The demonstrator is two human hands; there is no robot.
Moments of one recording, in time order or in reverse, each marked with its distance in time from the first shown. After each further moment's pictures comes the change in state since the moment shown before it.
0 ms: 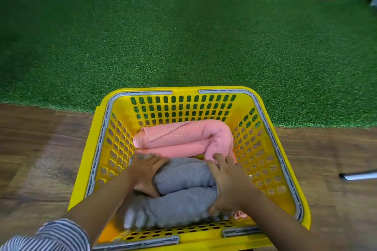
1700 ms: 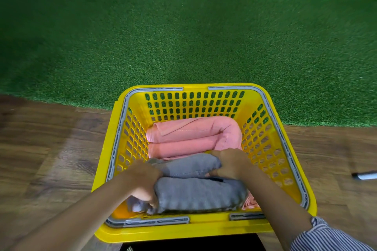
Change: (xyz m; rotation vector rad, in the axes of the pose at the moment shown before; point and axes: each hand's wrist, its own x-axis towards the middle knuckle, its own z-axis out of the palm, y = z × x) left_hand -0.100 0.040 -0.042 0.060 -0.129 -0.079; right_hand 0.038 0.012 0.012 0.299 -0.018 -0.029
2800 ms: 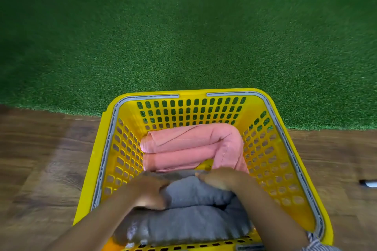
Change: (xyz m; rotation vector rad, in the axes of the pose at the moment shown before) left_hand 0.061 -0.011 0.013 -0.391 -0.065 0.027; right_hand 0.028 -0.024 -0.010 0.309 -0.441 0.296
